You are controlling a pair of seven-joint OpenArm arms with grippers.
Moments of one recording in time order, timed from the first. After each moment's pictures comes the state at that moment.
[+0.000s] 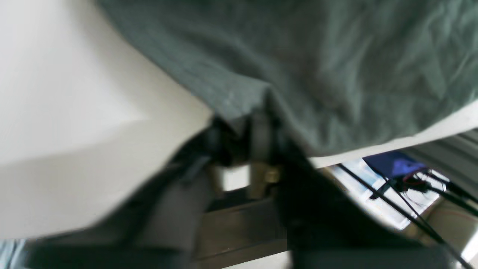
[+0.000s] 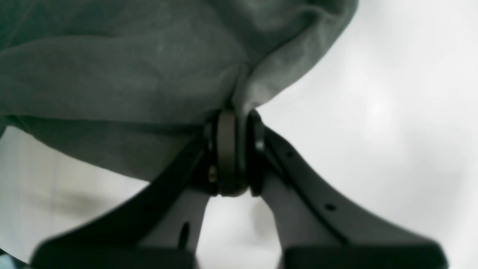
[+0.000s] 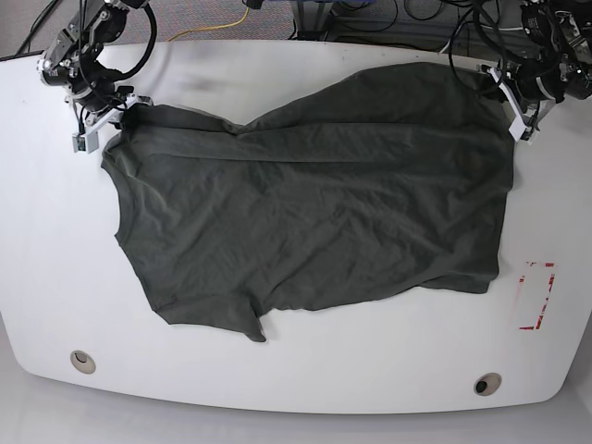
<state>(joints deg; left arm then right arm) 19.0 -15.1 -34.0 96.5 -36.0 -42.0 81.1 -12.8 4.8 45.7 93.3 26.5 40.0 -63.0</state>
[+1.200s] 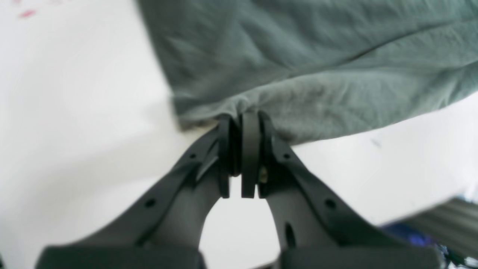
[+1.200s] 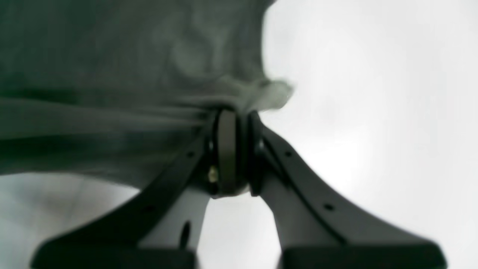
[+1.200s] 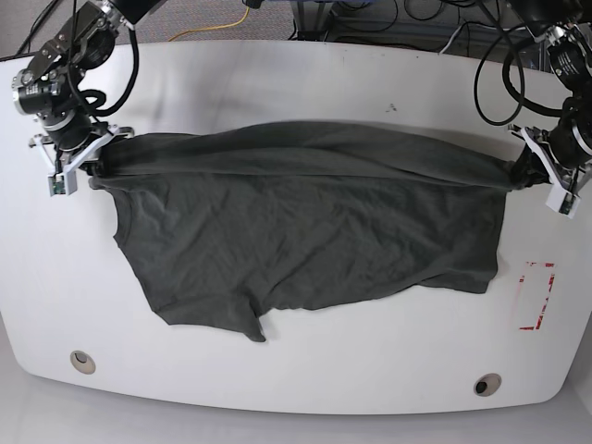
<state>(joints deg) 3.9 -20.8 -39.1 109.1 -50.6 -41.9 84.7 -4.6 6.2 46.2 112.8 26.2 40.1 -73.1</state>
